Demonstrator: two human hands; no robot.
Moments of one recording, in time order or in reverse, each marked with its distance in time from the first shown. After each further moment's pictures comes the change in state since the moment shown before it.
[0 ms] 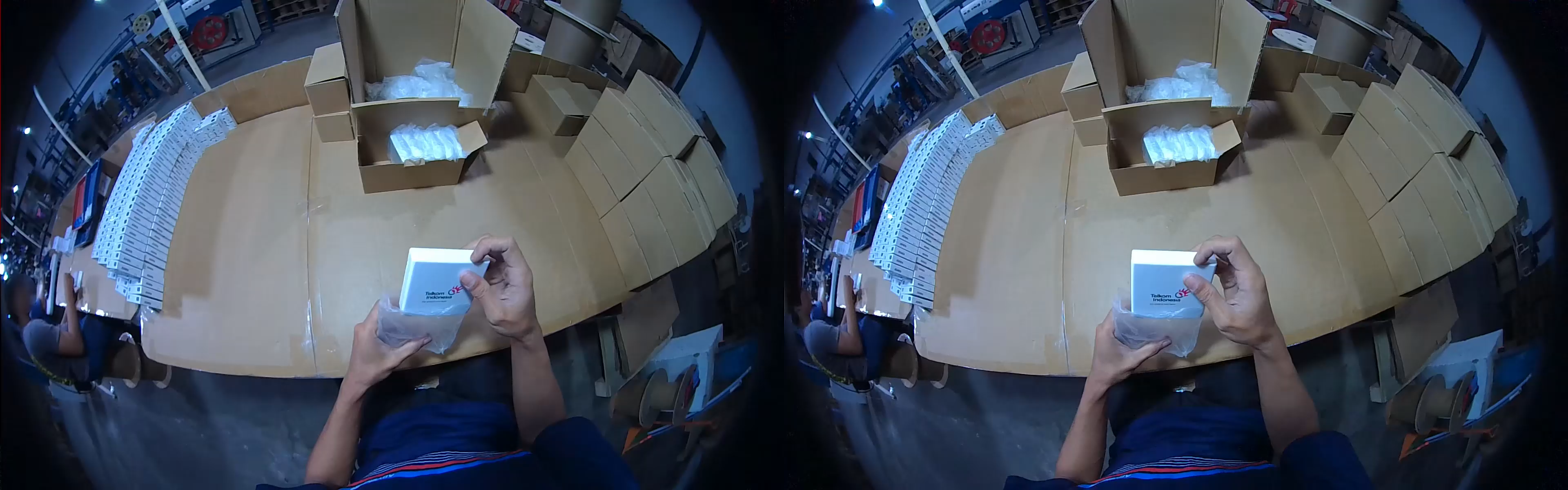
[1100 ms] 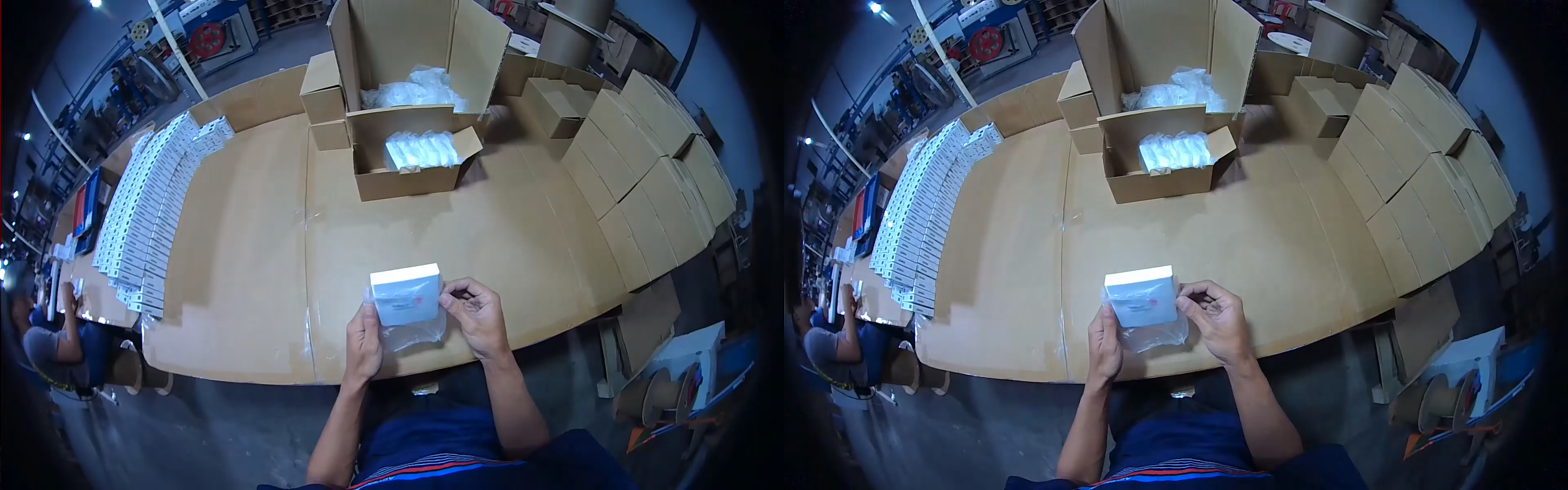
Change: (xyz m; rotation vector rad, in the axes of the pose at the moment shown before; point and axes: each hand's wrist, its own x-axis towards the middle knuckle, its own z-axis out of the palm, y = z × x) left_hand 0.012 -0.024 0.002 -0.233 0.155 0.014; right_hand -0.046 0.051 0.014 0.228 0.184 0.382
